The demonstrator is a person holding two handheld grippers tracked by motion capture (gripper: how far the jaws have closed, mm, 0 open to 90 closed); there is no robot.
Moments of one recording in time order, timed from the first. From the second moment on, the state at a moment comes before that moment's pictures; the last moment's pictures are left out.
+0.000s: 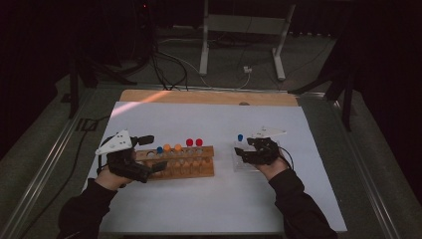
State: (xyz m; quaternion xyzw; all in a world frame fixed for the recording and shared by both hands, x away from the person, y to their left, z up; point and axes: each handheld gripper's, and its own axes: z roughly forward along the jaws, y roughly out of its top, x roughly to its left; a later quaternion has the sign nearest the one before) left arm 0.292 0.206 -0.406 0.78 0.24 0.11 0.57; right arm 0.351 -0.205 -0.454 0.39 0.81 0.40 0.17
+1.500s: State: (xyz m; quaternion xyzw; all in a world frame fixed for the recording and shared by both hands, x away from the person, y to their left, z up) left arm 0.293 0.206 -0.406 0.78 0.25 0.11 0.56; right arm 0.341 -0.217 -0.405 0.38 0.78 0.46 0.20
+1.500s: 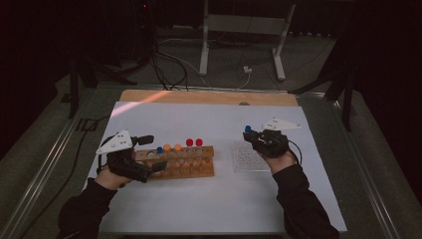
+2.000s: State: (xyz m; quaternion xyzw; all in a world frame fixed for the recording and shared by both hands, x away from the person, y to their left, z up) left arm 0.290 0.203 -0.404 0.78 0.24 0.11 0.57; right arm 0.309 -0.205 -0.373 0.32 0.79 0.49 0.21
